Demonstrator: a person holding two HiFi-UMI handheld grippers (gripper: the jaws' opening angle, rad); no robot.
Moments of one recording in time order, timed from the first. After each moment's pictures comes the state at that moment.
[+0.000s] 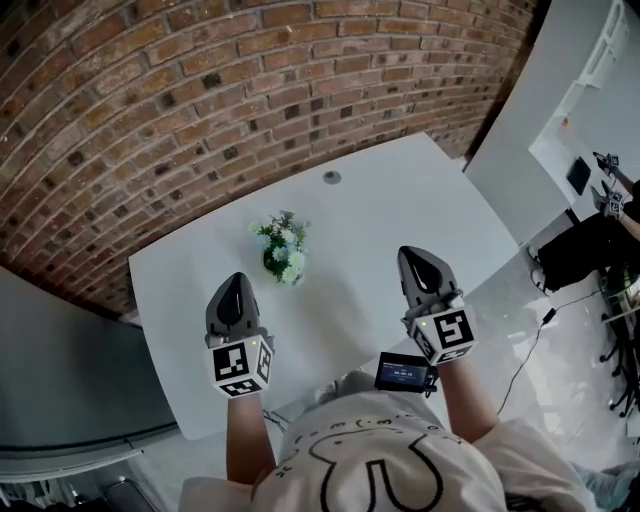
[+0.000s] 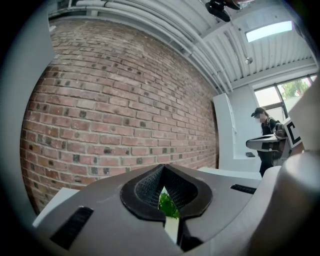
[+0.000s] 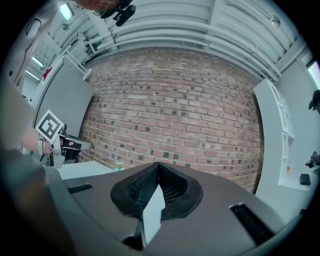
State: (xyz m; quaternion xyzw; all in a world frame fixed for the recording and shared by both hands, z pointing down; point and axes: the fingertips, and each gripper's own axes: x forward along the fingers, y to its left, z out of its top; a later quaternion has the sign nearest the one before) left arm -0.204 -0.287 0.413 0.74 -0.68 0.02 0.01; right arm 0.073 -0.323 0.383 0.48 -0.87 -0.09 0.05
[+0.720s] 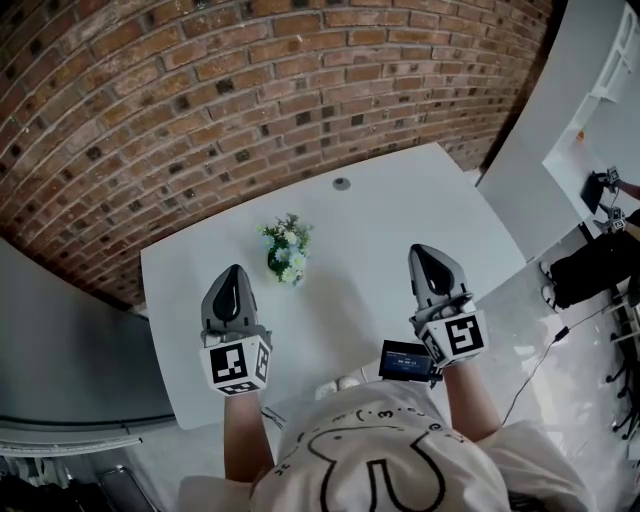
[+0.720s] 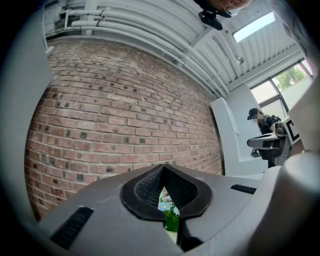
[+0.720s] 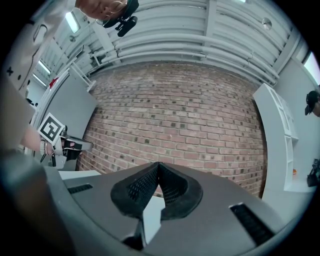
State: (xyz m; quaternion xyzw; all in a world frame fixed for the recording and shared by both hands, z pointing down) left arm -0.192 -0.275 0.365 0.72 -0.69 0.00 -0.06; right arm 0.094 -0.321 0.345 0.46 -0.88 -0.13 0.00
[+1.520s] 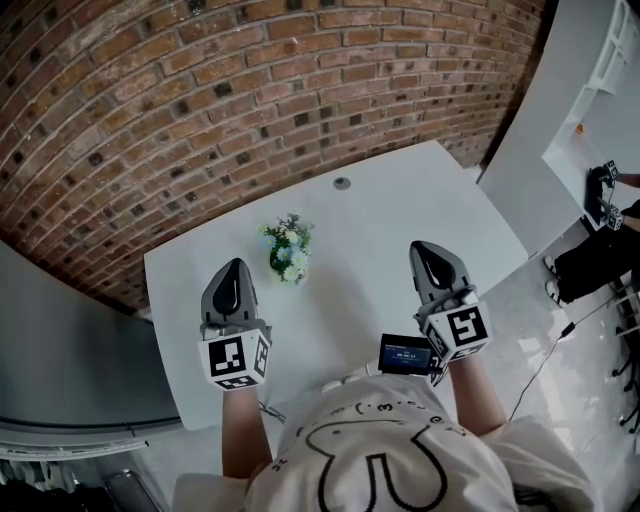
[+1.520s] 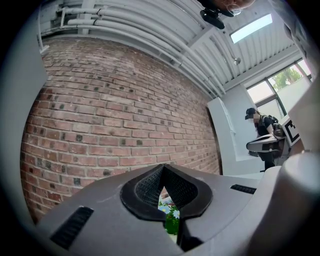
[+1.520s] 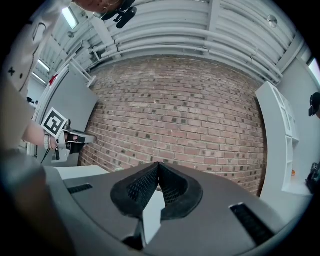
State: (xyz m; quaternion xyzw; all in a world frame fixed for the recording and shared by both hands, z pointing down) left arm -0.189 -0.279 0.353 0.73 -0.68 0.01 -0.07; right arm 0.095 -0.321 0.352 0.45 -0.88 -0.12 0.03
